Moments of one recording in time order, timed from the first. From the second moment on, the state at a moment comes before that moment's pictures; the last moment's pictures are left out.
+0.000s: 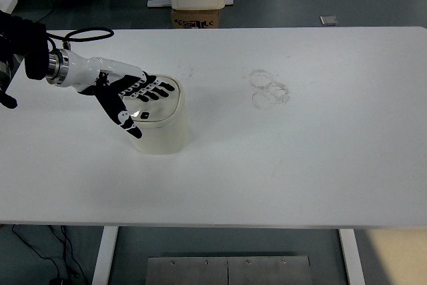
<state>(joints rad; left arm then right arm) -1.29 0.78 -0.18 -1.36 0.57 -0.61 0.32 0.00 0.00 0.29 0.14 -0.22 0.07 0.42</state>
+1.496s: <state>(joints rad) -1.06 0.66 -0.53 -0.75 -0.23 -0.33 -0.15 0.00 0.00 0.29 0.14 -0.22 0.07 0.42</state>
